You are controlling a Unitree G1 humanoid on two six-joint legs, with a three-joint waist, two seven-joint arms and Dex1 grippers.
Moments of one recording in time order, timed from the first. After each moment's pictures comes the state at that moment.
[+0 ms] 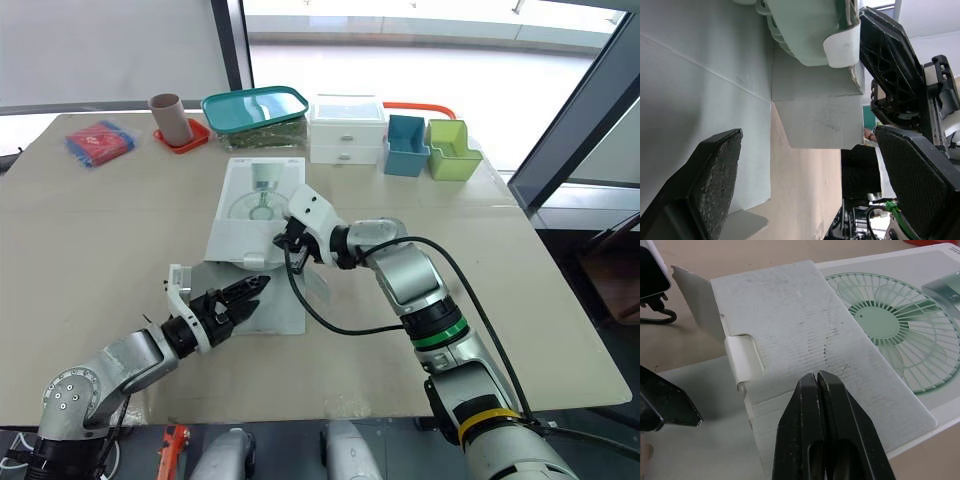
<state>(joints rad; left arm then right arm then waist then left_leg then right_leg) -0.07 0.34 0.08 -0.33 -1.84 0.80 0.36 -0.81 -0.35 0.32 0.04 0.13 0.66 0.85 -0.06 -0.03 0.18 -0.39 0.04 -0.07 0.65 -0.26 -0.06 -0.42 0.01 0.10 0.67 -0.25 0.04</state>
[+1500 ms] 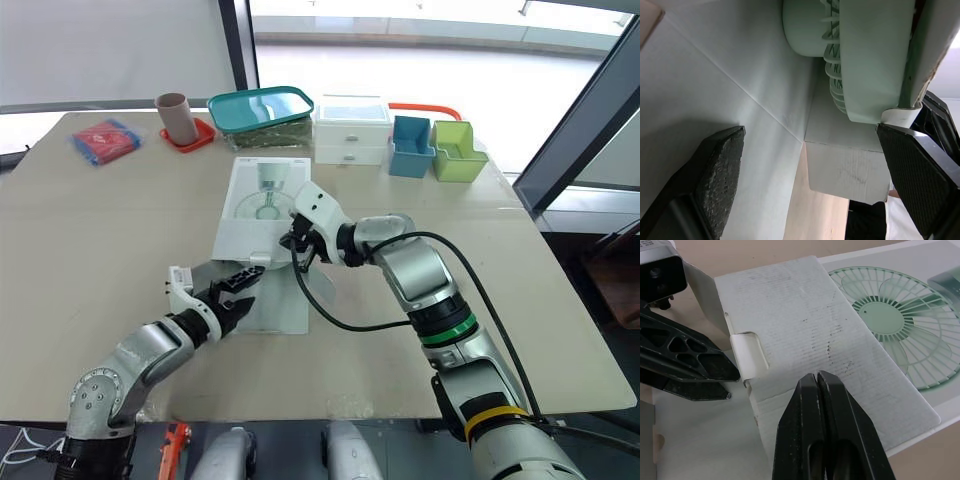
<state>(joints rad) -0.10 0.20 0.06 -0.32 -1.79 0.61 0.58 -0.83 -0.40 0.31 0.02 0.15 0.72 0.88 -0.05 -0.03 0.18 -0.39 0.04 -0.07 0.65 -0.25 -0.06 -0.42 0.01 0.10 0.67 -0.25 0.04</state>
